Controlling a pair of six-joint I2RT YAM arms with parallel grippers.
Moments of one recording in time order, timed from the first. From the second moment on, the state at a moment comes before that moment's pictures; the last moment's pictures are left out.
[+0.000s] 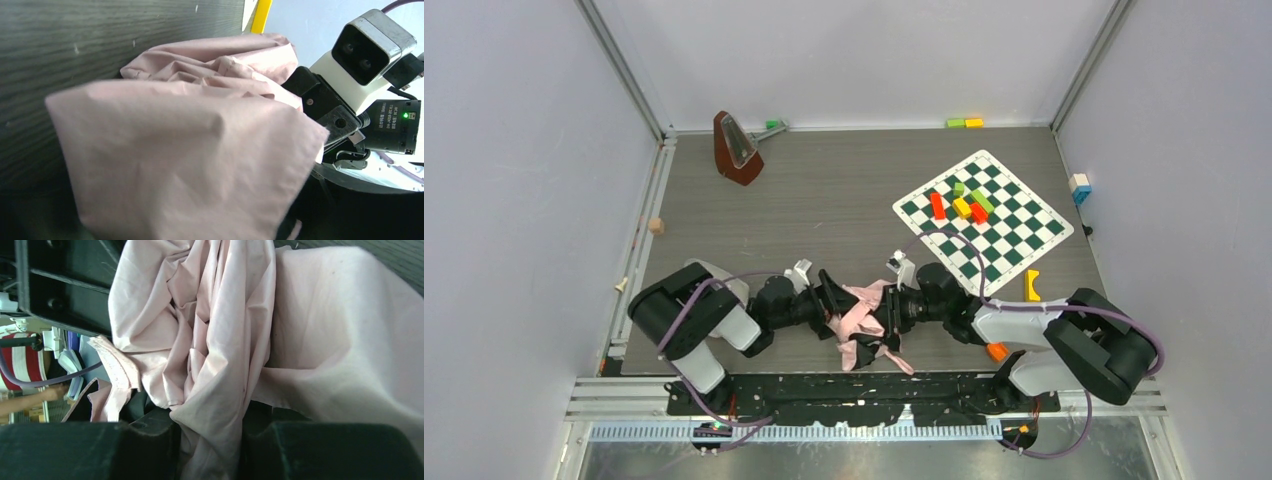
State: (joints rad) left arm -0.72 1.61 0.18 1.05 0.43 -1.43; right arm 0.78 1.34 0.32 0.47 -0.52 0.72
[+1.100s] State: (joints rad) left arm -0.66 1.02 0.31 0.84 0.31 -1.33; right arm 0.68 0.66 0.57 -0.23 -0.24 0.66
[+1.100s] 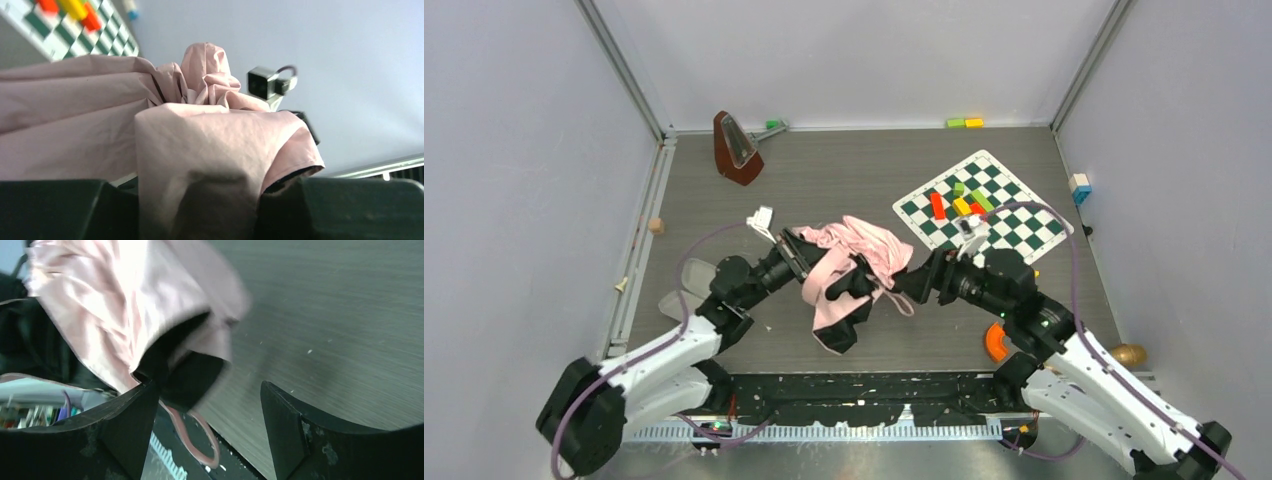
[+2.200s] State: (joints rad) left arm -0.53 1.22 0.98 1.15 0.29 -1.35; right arm 0.83 1.00 0.57 0.44 -0.19 1.73
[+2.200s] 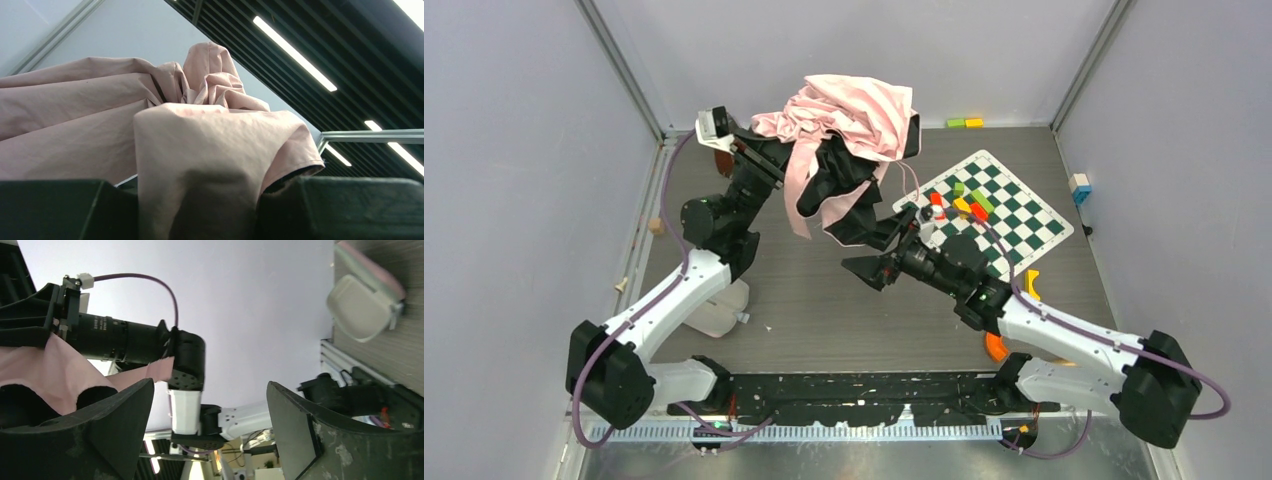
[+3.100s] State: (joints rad) left arm -0.48 1.28 0.91 1.30 0.34 -1.58; right arm 0.90 1.33 0.62 0.96 -0.24 1.96
